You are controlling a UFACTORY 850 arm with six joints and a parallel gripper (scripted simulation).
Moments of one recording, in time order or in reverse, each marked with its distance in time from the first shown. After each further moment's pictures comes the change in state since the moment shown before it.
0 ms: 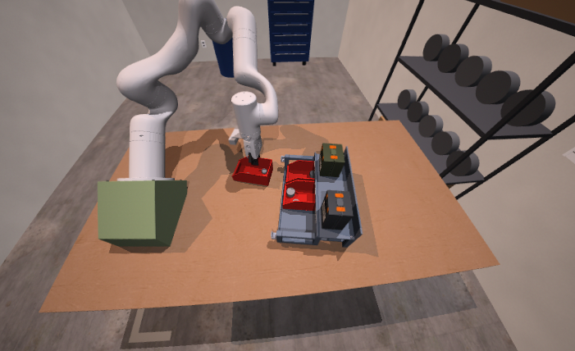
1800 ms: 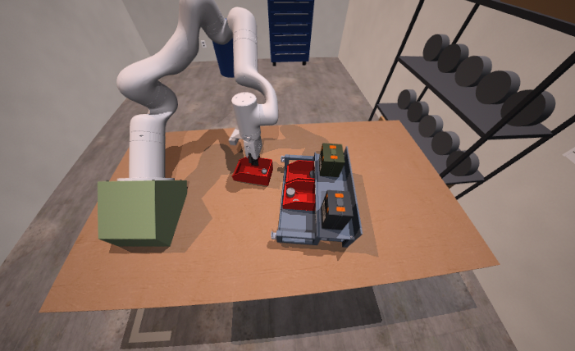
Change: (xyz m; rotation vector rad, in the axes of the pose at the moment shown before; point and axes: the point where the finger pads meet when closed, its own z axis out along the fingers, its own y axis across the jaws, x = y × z) arm 0.000 0.000 0.003 0.000 0.000 0.000
